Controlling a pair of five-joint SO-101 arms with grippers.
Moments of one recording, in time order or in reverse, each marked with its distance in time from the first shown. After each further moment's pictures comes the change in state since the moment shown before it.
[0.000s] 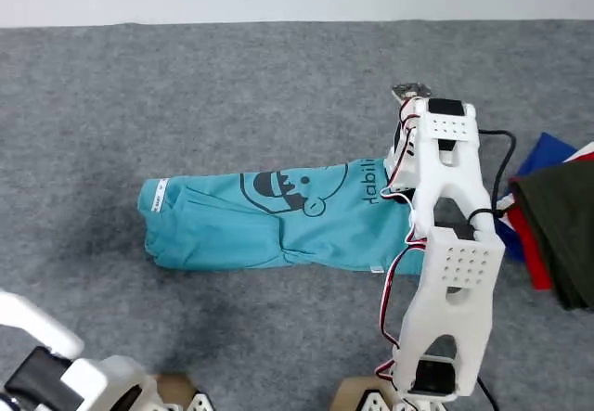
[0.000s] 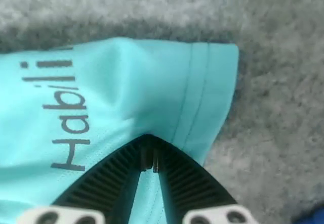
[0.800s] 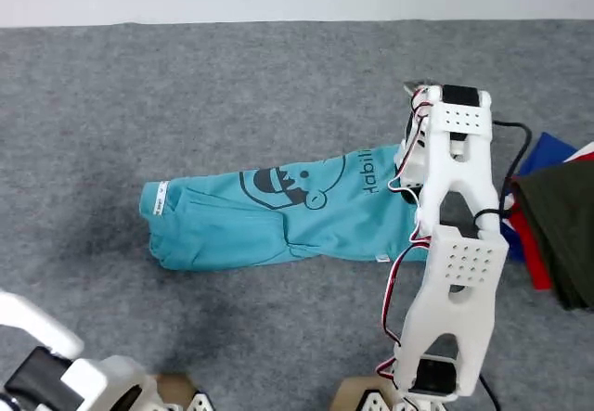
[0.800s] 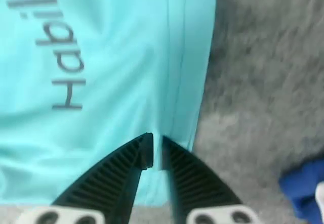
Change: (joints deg) left arm 0.0 0.0 0.0 0.0 0.0; right arm 1.7 -0.4 -9.2 16.3 -0.2
